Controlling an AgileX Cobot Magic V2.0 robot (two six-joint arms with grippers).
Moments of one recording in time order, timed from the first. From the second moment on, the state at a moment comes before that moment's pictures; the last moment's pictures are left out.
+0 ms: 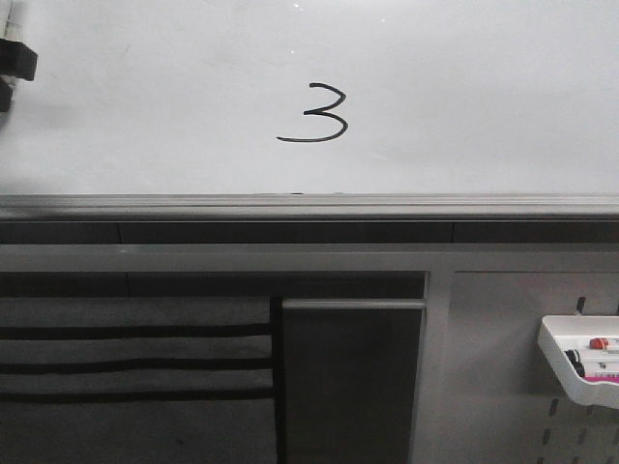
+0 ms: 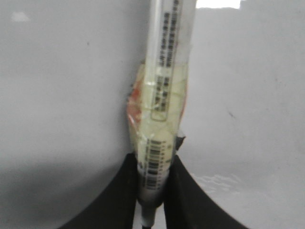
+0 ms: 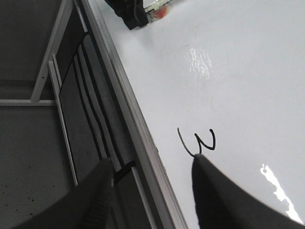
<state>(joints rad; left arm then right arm) -0.16 1.43 -0.81 -0.83 -0.06 0.82 0.64 0.81 -0.81 0.36 0.45 -1.06</state>
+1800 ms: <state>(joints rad) -0.16 1.42 -0.81 -0.85 0.08 0.82 0.64 0.81 -0.81 0.36 0.45 -1.06</state>
